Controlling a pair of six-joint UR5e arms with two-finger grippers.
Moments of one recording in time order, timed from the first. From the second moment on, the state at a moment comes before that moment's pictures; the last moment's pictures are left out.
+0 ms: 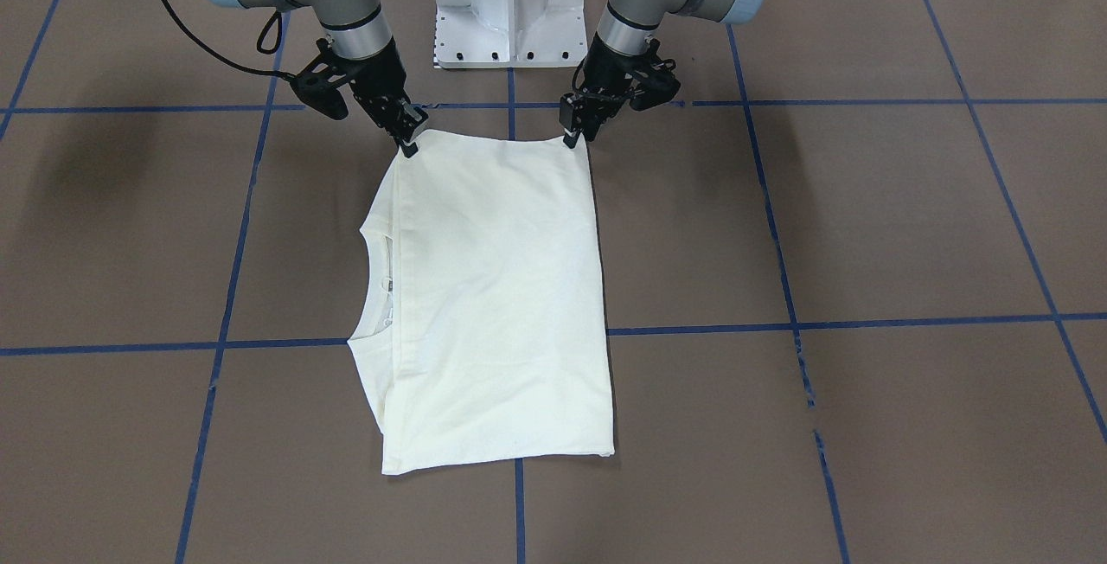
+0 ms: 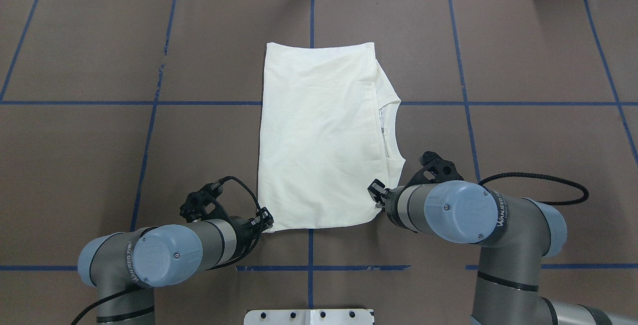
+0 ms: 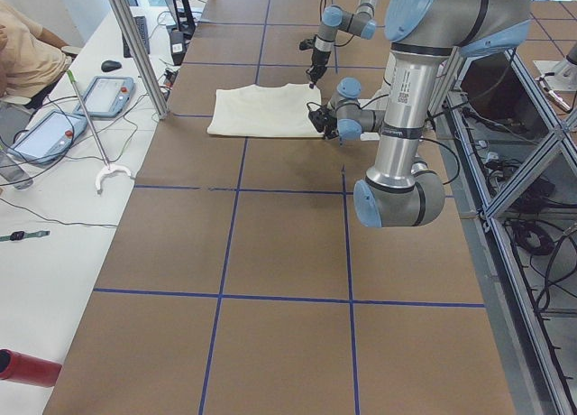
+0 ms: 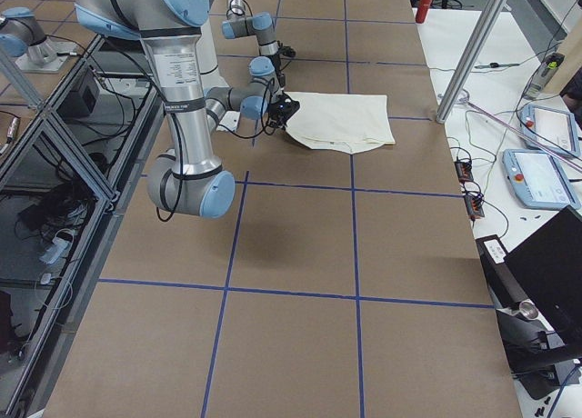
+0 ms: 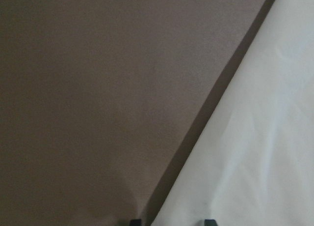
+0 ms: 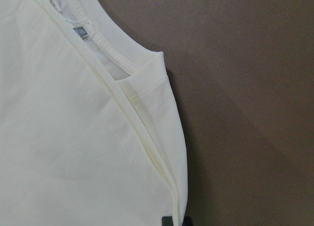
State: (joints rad) left arm -0.20 -1.92 -1.84 -2.06 -1.50 -2.07; right arm 0.31 -1.28 1.97 -1.32 1.60 2.09
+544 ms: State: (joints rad) left arm -0.21 -1.91 -1.90 -2.06 -1.53 -2.09; right arm 0.31 -1.29 2.01 -1.32 1.60 2.09
